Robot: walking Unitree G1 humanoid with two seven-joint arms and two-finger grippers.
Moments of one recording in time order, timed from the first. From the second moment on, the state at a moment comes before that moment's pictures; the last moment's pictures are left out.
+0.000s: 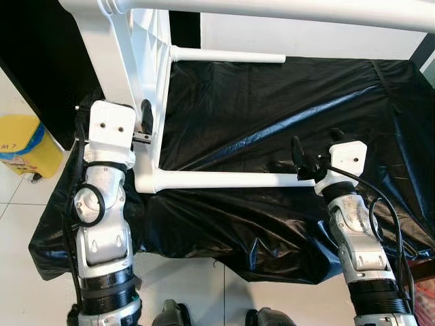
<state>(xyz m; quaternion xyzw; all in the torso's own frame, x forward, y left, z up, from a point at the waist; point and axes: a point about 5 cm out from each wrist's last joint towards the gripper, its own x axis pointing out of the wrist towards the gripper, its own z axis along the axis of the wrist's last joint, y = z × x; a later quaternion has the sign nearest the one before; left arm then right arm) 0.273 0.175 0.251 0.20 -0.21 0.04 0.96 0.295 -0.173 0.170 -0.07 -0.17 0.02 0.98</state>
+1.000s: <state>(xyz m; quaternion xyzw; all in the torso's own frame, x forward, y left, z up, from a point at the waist) 0.231 0.173 0.263 0.10 -0.32 0.02 0.94 0.298 -0.171 0.171 -0.07 -0.18 0.03 0.98</state>
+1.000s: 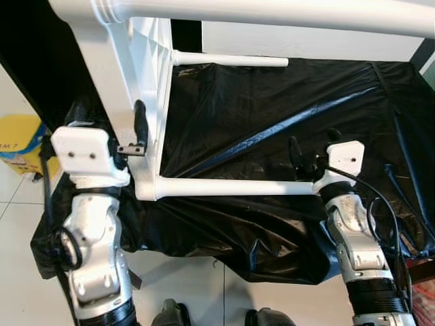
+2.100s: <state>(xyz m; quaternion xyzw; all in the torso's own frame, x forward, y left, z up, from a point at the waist) 0.220 0.140 0.223 0.32 -0.35 -0.13 0.87 0.306 -0.158 0.172 -0.06 -0.19 0.05 0.98</state>
